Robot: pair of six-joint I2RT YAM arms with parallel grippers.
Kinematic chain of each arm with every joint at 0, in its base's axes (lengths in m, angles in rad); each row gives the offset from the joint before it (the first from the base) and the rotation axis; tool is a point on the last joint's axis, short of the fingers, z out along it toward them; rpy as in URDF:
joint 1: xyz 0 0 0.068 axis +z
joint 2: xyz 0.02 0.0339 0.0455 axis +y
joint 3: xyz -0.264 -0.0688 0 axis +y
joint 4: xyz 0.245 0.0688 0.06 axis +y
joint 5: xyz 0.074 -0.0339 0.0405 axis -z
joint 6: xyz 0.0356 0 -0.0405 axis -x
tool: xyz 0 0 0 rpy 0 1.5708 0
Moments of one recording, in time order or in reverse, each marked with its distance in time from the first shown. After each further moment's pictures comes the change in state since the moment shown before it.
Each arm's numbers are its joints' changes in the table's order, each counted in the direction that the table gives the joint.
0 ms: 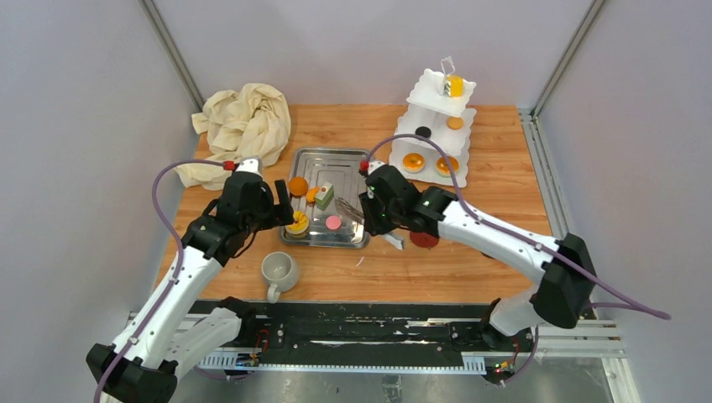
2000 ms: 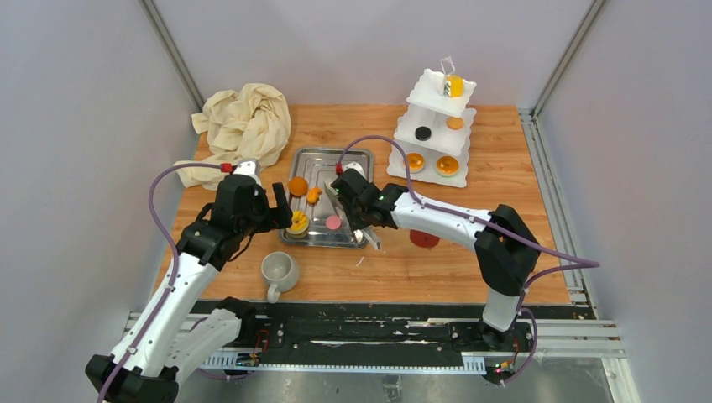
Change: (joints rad) left arm 0.037 -0.056 0.008 0.024 0.061 -0.034; right arm 0.048 0.391 -0.183 -0.108 0.175 -0.007
